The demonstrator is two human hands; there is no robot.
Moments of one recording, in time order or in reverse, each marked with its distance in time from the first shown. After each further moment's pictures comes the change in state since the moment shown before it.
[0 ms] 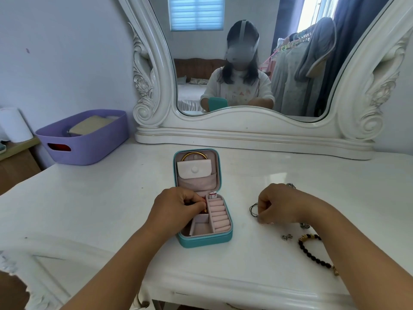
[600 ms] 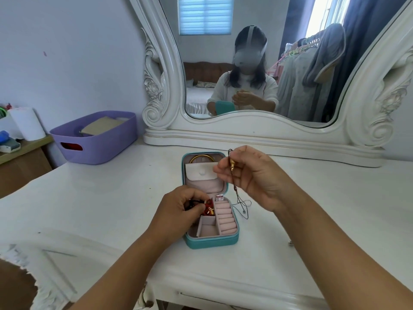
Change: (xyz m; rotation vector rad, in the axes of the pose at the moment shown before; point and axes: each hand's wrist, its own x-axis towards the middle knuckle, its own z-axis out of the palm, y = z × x) left_hand -0.011 -0.007 -0.005 -0.218 0.054 0.133; right_hand 0.015 -0.074 -0.006 1.504 0.051 -0.414
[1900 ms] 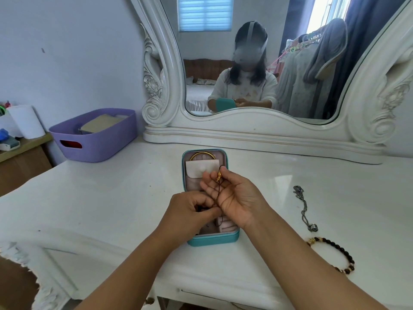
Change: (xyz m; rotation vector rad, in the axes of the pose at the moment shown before) left_hand -0.002 0.006 0.013 -0.046 -0.082 0.025; right_hand 0.006 0.053 0.020 0.580 0.201 0.189
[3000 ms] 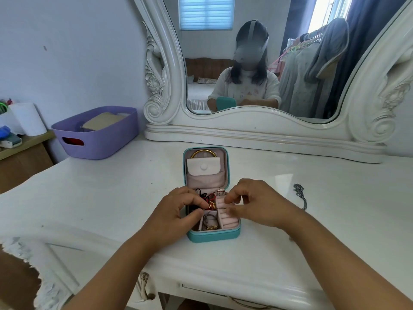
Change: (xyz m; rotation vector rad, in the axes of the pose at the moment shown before) left_hand -0.010 -0.019 -0.025 0.149 -0.062 0.148; right_hand -0.028 -0.038 -0.033 -1.838 -0.163 -0.278
